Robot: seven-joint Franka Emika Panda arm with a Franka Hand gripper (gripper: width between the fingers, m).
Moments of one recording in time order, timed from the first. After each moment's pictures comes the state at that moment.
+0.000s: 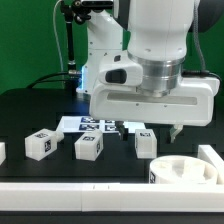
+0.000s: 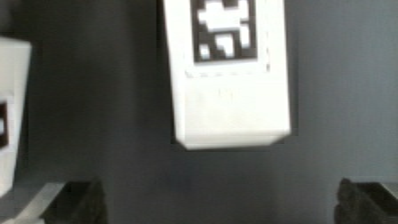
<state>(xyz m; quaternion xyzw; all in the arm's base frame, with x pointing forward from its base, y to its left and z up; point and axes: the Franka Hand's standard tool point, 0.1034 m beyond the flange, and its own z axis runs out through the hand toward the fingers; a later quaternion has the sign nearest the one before) 0.526 0.042 0.035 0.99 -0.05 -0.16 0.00</state>
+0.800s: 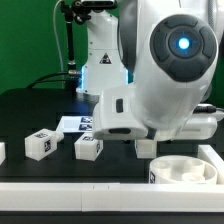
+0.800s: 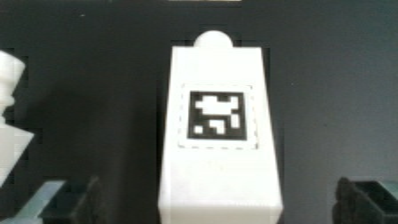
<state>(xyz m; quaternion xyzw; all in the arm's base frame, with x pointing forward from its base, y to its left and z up) 0.511 0.047 0.023 0.90 -0.01 -0.43 -0.02</state>
